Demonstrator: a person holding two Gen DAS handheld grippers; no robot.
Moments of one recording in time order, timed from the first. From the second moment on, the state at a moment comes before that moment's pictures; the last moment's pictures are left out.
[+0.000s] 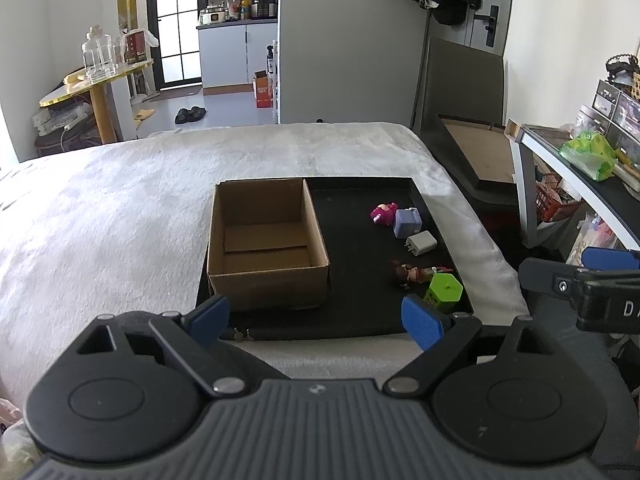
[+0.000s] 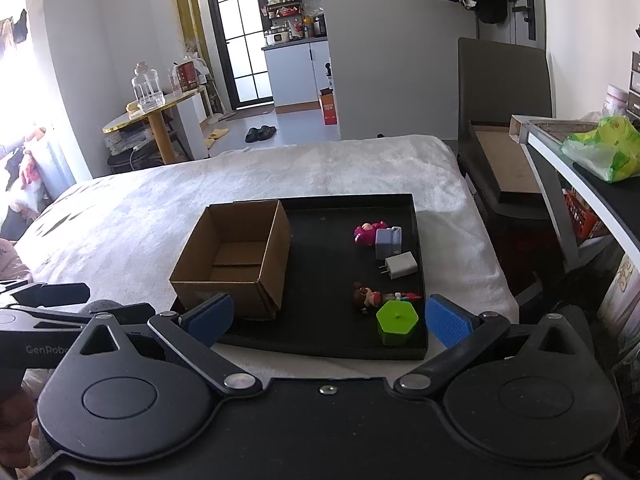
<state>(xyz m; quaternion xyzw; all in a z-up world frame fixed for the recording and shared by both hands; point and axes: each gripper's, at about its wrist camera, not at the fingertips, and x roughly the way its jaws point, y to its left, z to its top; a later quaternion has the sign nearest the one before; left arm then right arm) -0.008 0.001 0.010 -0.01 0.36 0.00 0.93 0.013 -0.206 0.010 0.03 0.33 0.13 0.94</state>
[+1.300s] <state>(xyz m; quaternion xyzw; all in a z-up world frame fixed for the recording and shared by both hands) -0.003 0.000 0.003 -0.02 0.37 0.00 0.93 0.016 -0.207 0.003 0.04 0.34 0.13 0.93</state>
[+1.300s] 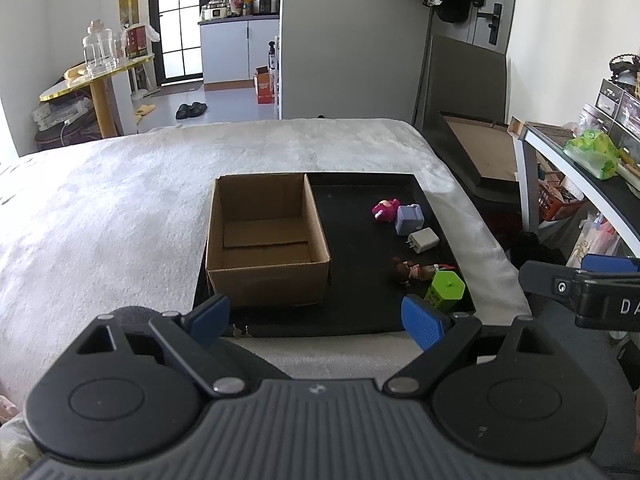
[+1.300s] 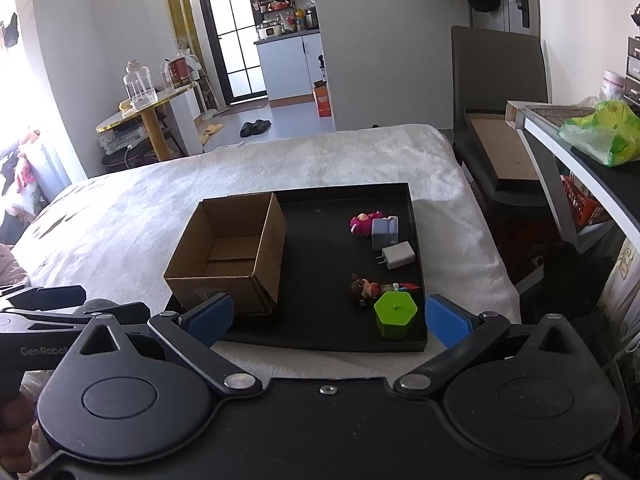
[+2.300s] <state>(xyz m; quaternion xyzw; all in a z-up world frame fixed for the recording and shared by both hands) 0.051 0.037 -0.013 -0.02 0.35 0.06 0.93 0.057 -0.229 -0.018 0.08 0.31 0.09 0.94</state>
